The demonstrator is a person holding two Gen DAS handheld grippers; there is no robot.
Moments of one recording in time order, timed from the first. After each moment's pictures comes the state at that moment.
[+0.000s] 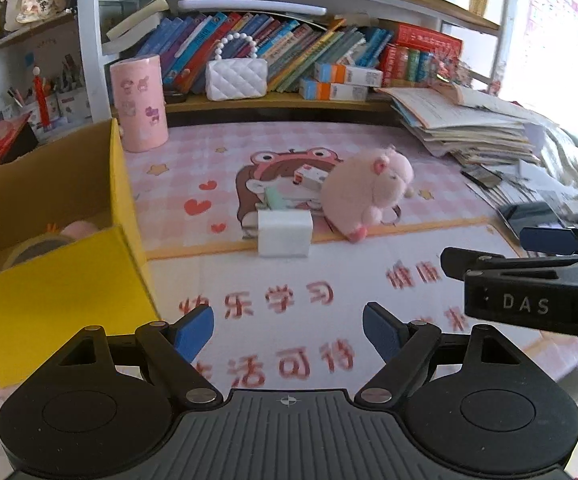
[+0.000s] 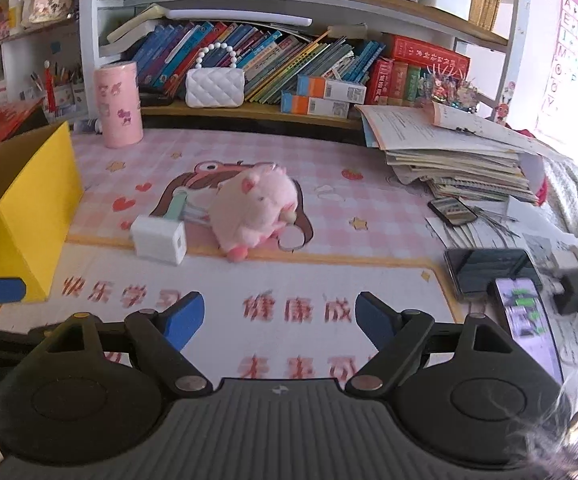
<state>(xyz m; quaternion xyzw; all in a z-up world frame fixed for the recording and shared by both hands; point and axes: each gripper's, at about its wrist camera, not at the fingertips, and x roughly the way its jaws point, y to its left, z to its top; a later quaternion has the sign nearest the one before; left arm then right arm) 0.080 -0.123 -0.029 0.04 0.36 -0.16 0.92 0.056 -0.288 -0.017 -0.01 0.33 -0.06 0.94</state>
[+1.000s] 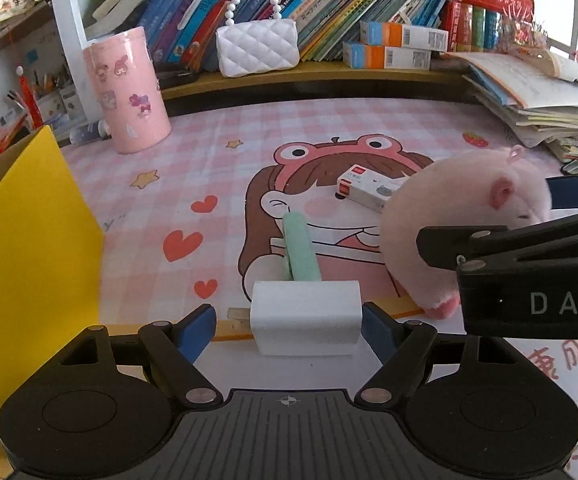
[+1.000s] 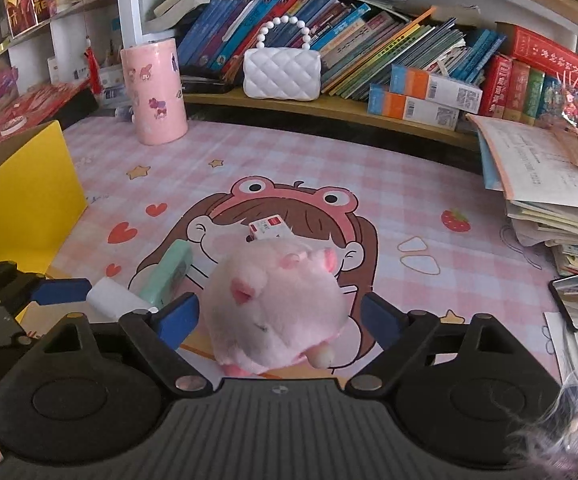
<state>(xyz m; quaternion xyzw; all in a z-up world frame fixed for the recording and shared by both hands) 0.204 -0.183 -0.085 0.08 0.39 -0.08 0.91 0.214 -0.324 -0.053 -0.03 0.36 0.10 0.93</state>
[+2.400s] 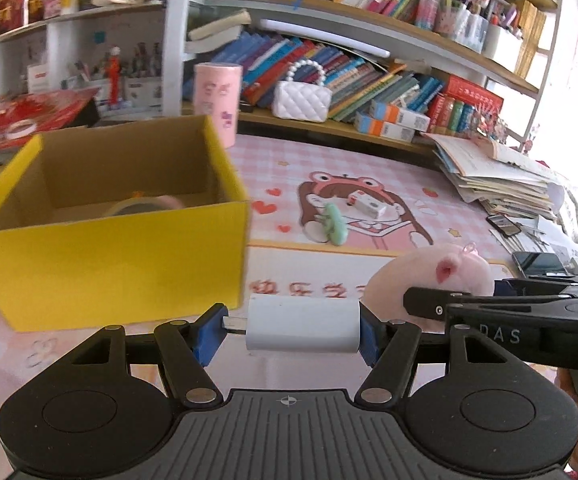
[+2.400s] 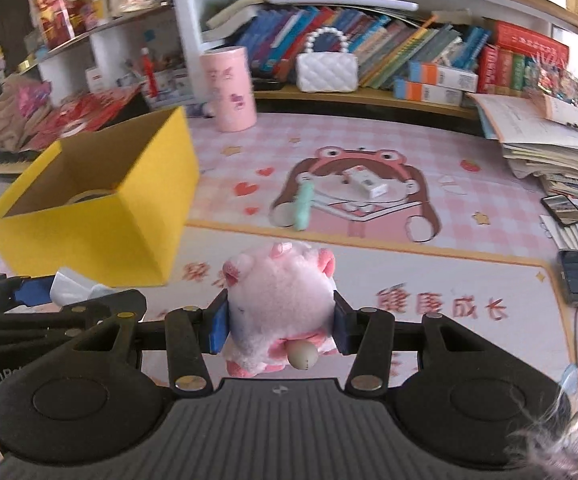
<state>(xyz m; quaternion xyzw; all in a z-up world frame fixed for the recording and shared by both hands) 0.033 -0.046 -0.011 -0.04 0.34 -0.11 0.93 0.050 -0.236 -0.012 0.02 0.36 0.10 0.93</state>
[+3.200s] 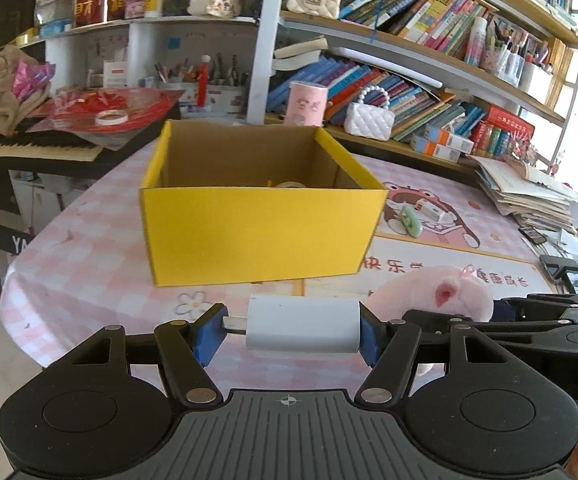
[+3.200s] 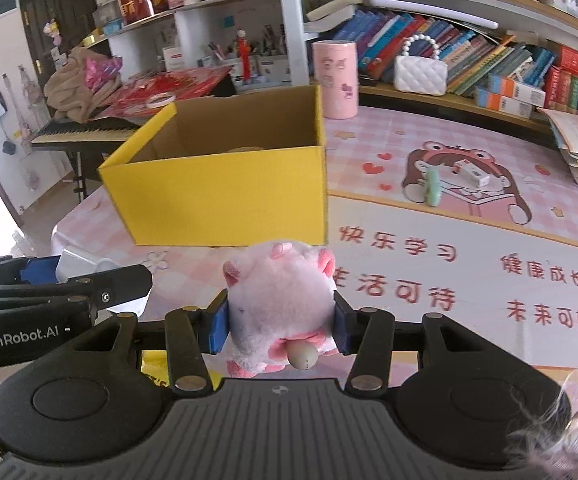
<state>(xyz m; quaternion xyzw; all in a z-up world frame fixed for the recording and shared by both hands) -0.043 0.072 -0.002 -0.06 0.32 -0.06 0.94 -0.025 -0.110 -0.007 0.00 0.36 0.16 0.92</state>
